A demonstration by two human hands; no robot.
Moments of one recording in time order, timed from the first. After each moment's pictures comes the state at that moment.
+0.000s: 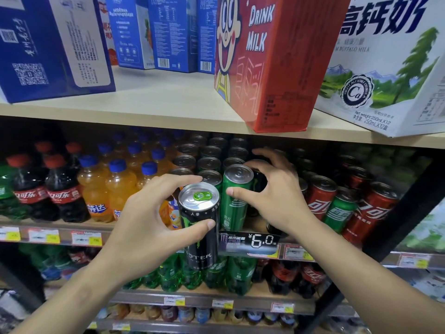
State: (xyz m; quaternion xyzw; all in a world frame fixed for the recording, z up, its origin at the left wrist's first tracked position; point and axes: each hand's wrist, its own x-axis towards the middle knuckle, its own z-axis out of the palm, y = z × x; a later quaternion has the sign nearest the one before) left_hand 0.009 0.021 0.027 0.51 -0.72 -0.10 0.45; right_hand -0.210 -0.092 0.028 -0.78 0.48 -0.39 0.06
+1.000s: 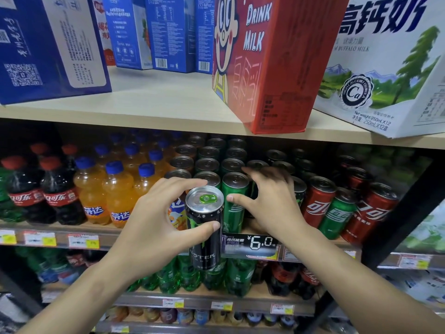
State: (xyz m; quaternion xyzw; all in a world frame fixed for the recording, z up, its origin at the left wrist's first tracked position) left_hand 0.003 0.007 0.021 0.52 -0.74 -0.09 0.43; right_hand -0.204 -0.091 0.019 -0.79 0.55 -0.27 -0.02
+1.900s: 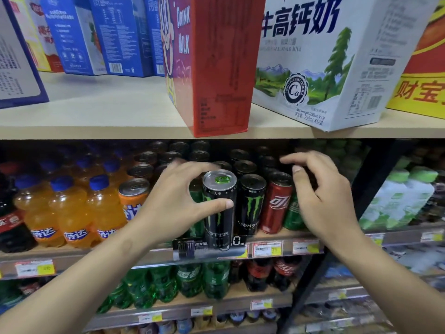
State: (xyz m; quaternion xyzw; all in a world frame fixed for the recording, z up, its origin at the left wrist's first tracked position) left_hand -0.065 -0.058 0.039 0.46 -0.79 -0.06 0.40; right_hand -0.317 -0.050 0.048 -0.69 0.51 -0.52 0.03
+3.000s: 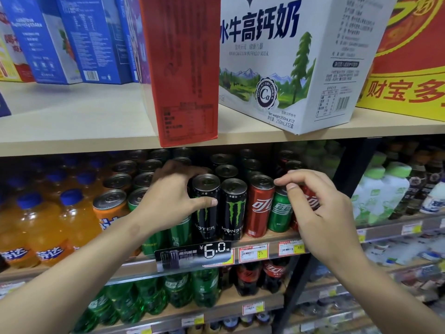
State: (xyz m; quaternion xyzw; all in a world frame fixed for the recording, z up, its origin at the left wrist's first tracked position) left_hand -0.081 -0.115 0.030 0.51 -0.80 -0.06 0.31; right_hand -0.340 -0.024 0.040 -0.65 0.53 -0.54 0.09
